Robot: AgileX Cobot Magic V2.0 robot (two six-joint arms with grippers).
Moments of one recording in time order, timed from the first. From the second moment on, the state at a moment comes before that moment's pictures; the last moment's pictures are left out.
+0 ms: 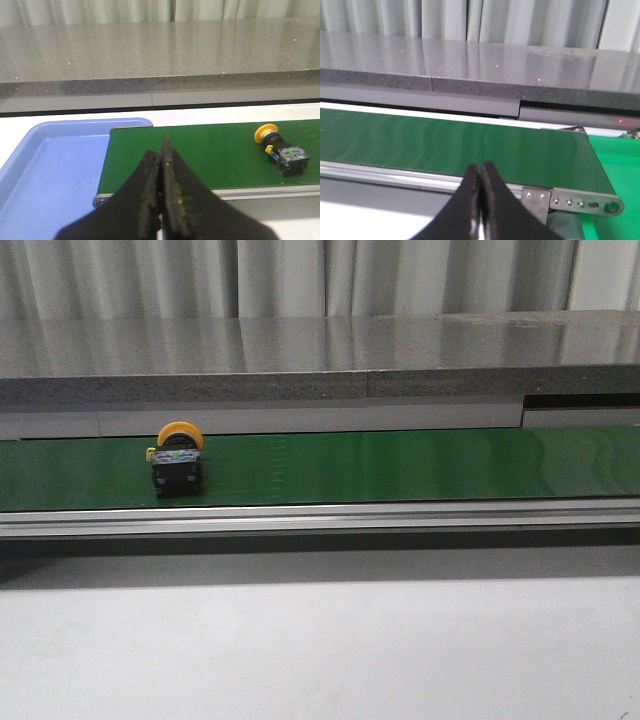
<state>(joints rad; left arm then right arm) 0.06 0.21 -0.30 -0.26 0.35 0.25 0.10 -0.01 0.03 0.07 0.04 -0.11</state>
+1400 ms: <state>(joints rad) 0.06 0.21 -0.30 -0.26 0.35 0.25 0.10 0.88 -0.78 0.25 0.73 -0.11</state>
